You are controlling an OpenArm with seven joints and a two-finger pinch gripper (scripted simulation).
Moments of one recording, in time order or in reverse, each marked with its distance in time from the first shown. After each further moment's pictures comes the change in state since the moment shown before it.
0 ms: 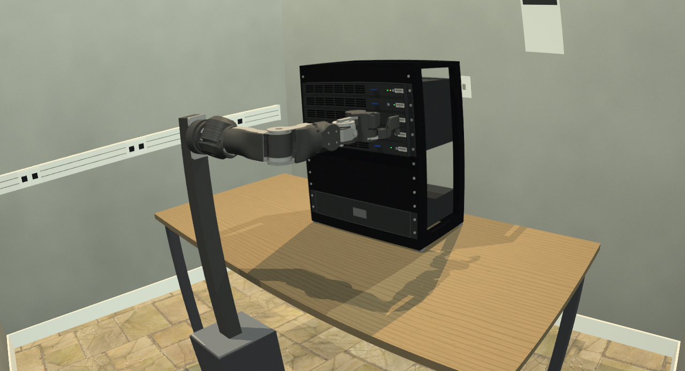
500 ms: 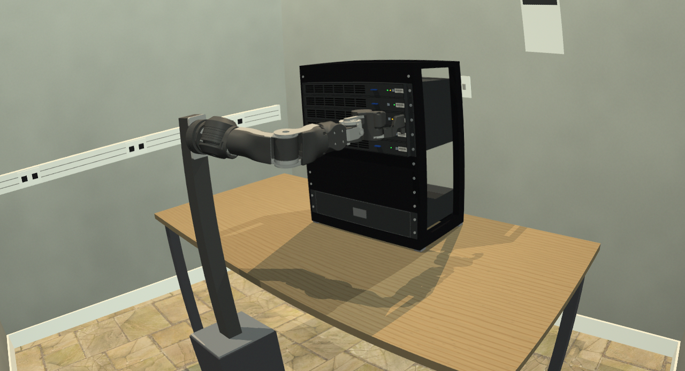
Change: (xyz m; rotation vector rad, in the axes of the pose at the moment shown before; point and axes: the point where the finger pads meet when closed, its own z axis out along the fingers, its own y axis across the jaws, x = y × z) arm -0.002 0.000 0.024 0.004 -0.007 -0.006
